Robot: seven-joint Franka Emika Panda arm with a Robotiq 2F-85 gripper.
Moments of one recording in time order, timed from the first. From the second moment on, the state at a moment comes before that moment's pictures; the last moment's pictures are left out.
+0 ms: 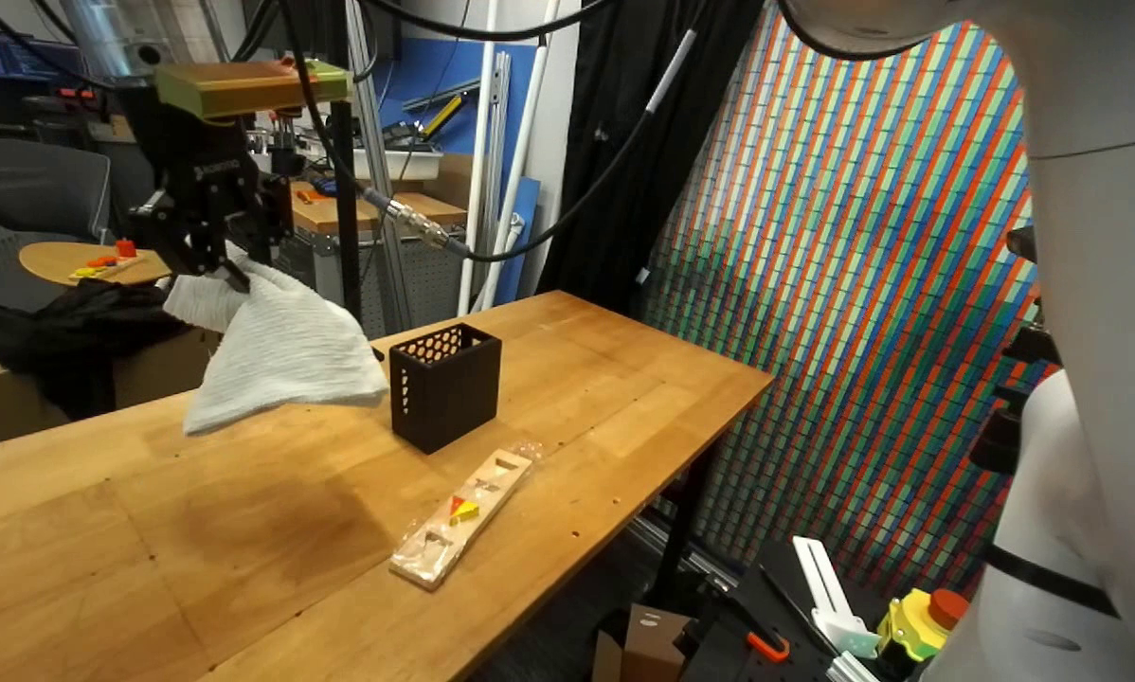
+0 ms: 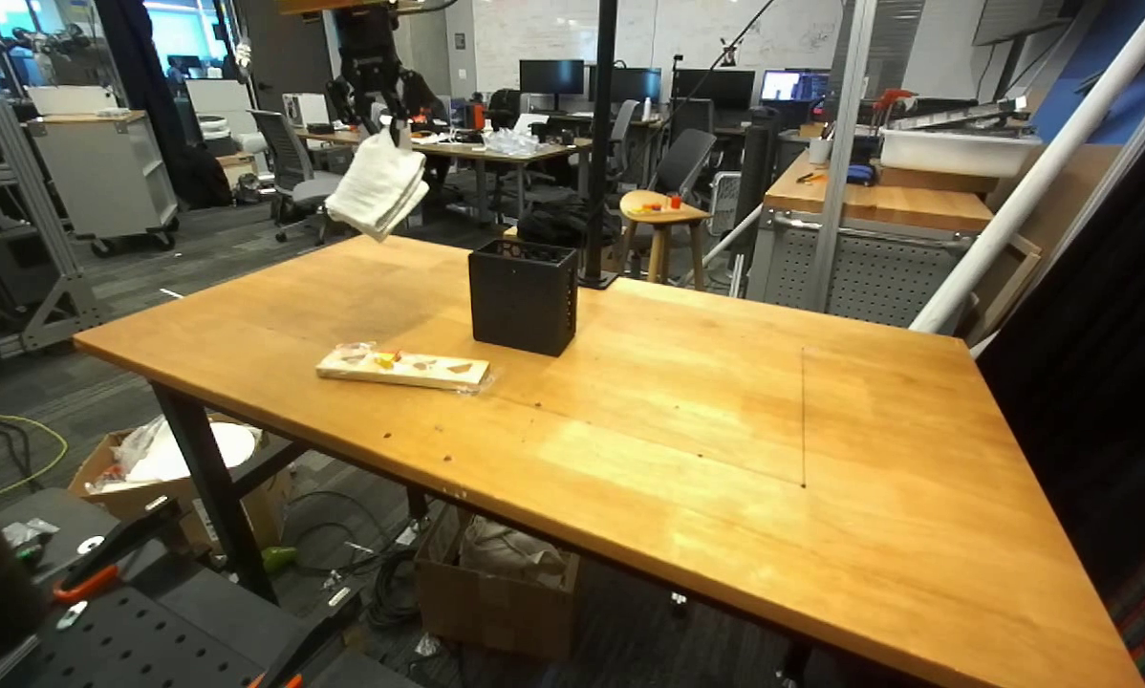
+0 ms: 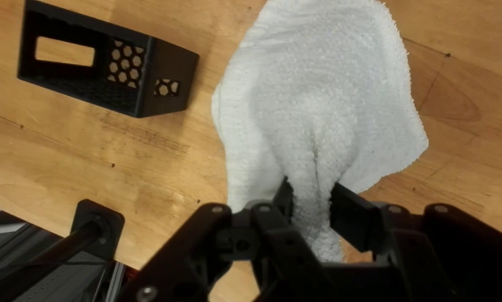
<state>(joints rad) 0.28 0.48 0.11 -1.31 -0.22 1.67 0.02</state>
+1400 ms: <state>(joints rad) 0.01 0.35 0.04 -1.32 -0.23 1.59 -0.37</state>
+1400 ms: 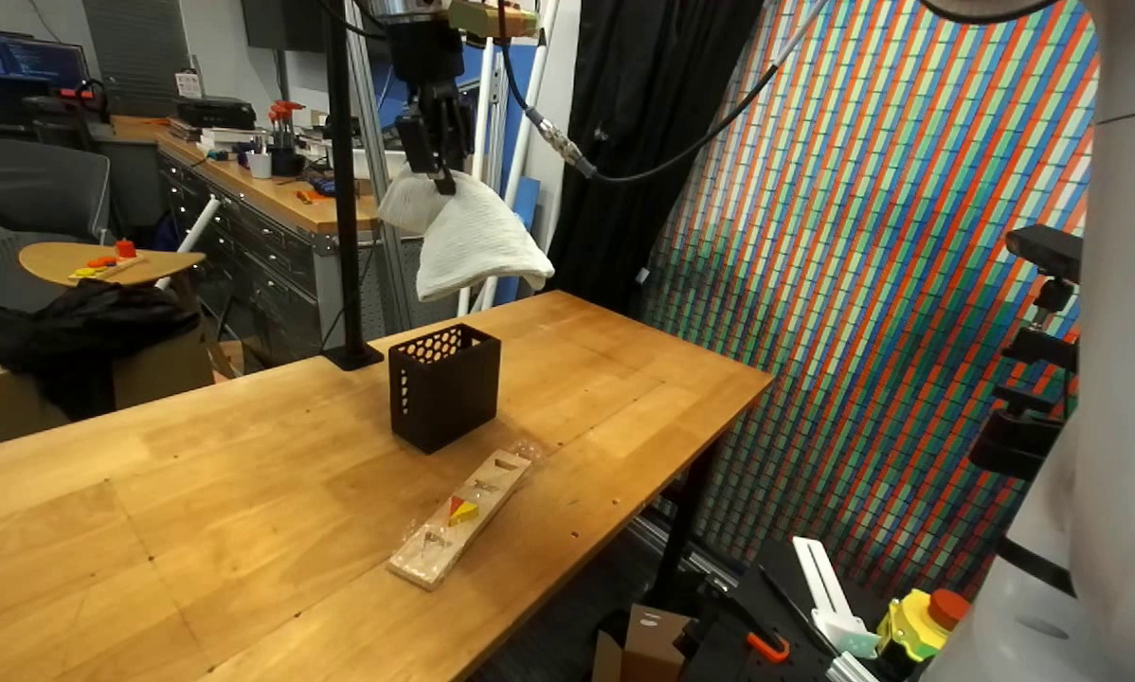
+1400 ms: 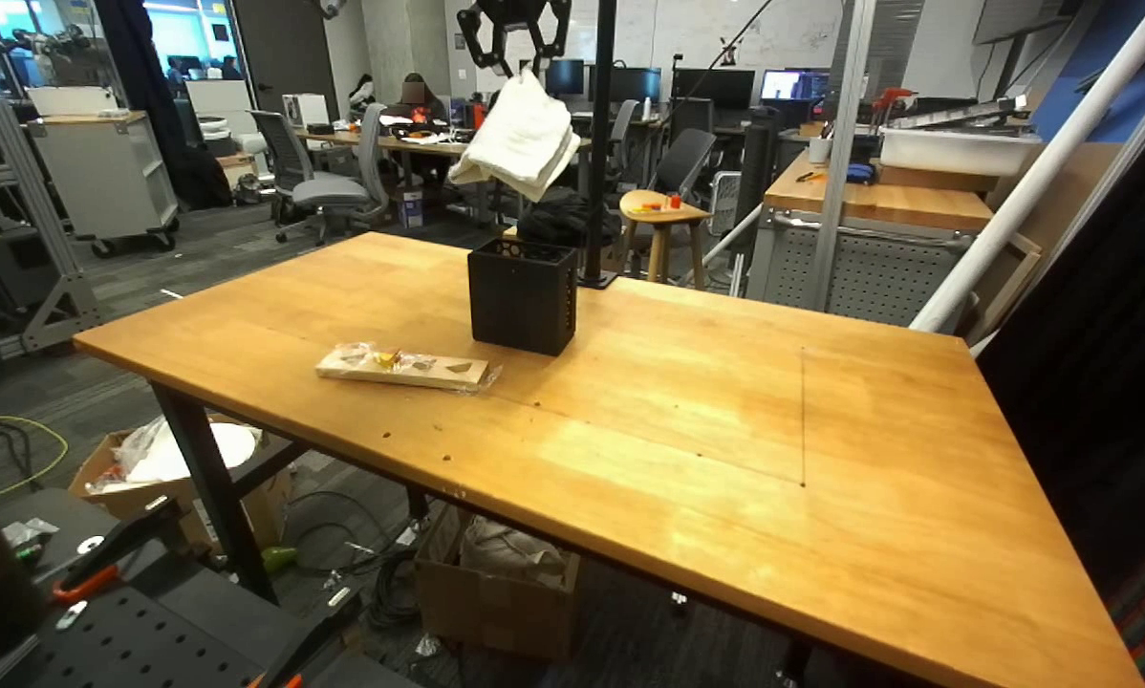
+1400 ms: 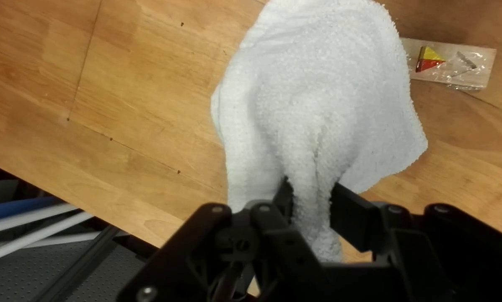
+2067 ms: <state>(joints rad) 0.01 0.42 0.04 -1.31 -0.20 1.61 -0.35</state>
